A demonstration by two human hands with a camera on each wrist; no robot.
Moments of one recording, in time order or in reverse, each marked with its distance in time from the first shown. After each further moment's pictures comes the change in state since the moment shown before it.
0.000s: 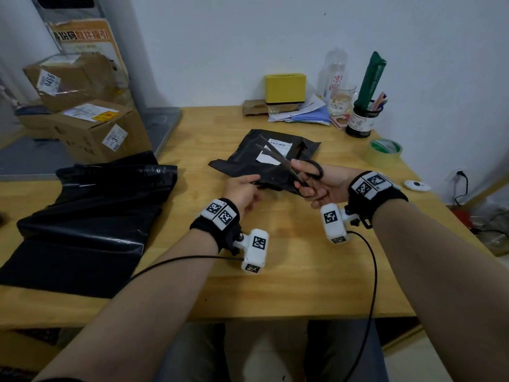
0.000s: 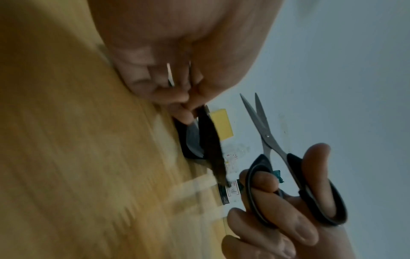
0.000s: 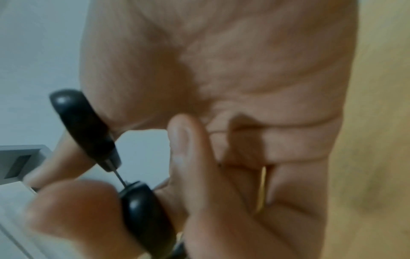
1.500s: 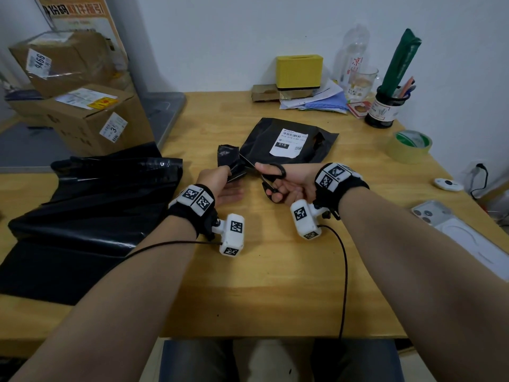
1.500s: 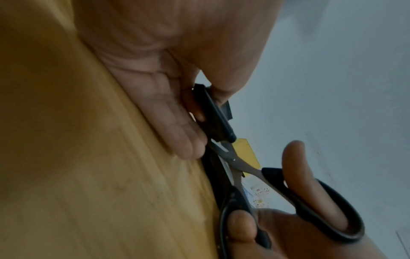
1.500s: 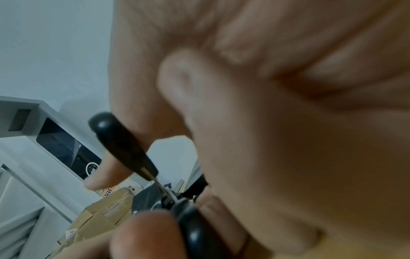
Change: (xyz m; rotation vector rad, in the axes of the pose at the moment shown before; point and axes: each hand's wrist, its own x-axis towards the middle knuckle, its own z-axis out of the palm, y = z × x) left_hand 0.051 0.009 -0.065 -0.123 0.080 -0.192; right_hand 0.086 -0.028 0.053 -0.059 -0.059 0.271
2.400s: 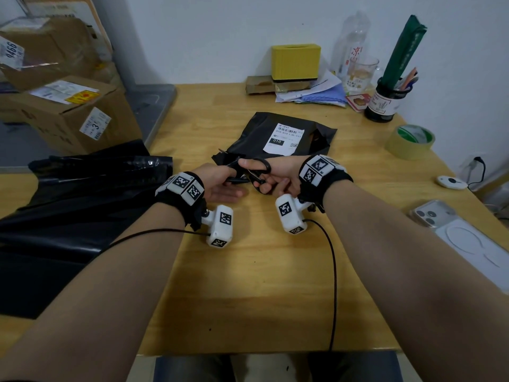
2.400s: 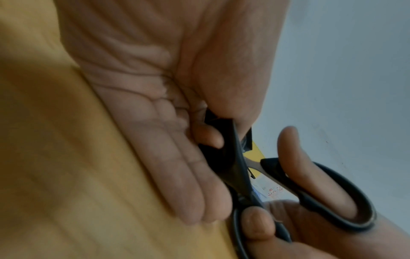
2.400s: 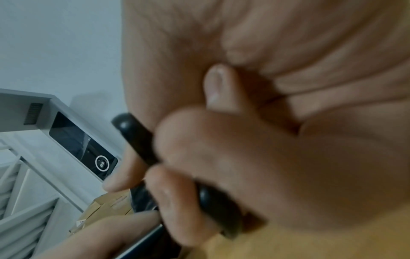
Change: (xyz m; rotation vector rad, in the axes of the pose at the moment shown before) left_hand 0.017 0.014 0.005 0.335 -0.155 -0.082; right_hand 0.028 -0.016 -0.003 -0.025 0.050 -0.016
